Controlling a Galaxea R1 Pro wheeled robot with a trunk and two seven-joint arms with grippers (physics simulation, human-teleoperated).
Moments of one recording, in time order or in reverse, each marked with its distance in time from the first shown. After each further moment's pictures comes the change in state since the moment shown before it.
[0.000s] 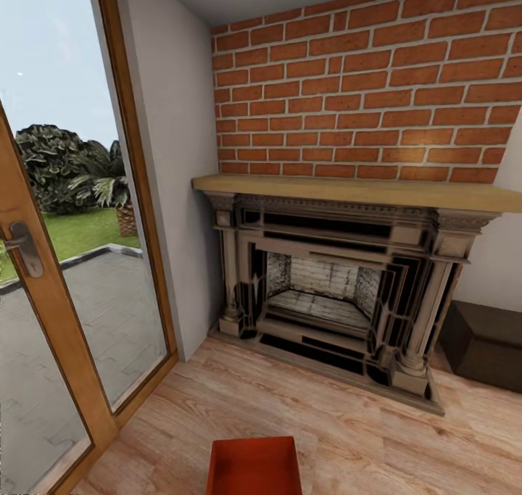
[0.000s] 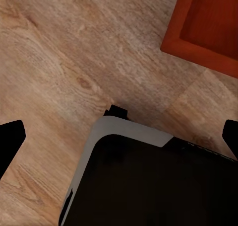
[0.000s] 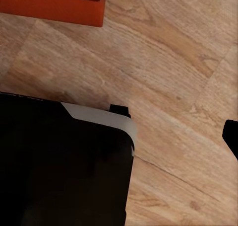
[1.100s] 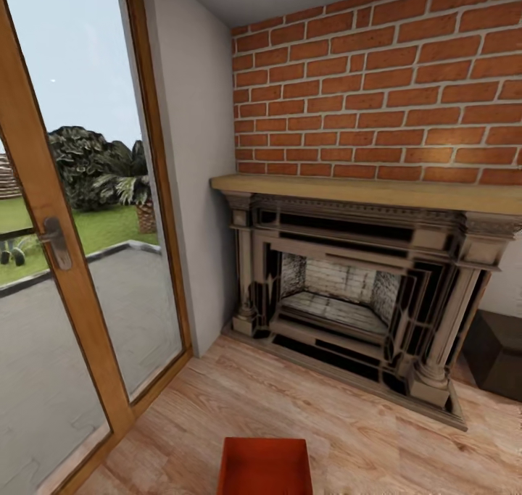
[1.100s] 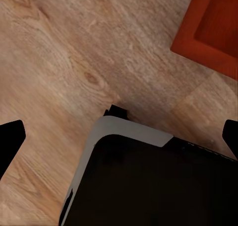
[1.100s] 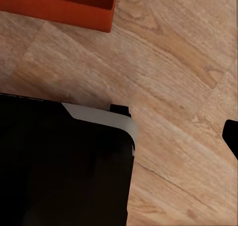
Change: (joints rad) left arm 0.000 0.000 0.000 0.000 -0.002 0.000 0.000; right arm 0.000 0.000 -0.003 0.000 -0.009 0.001 0.000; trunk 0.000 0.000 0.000
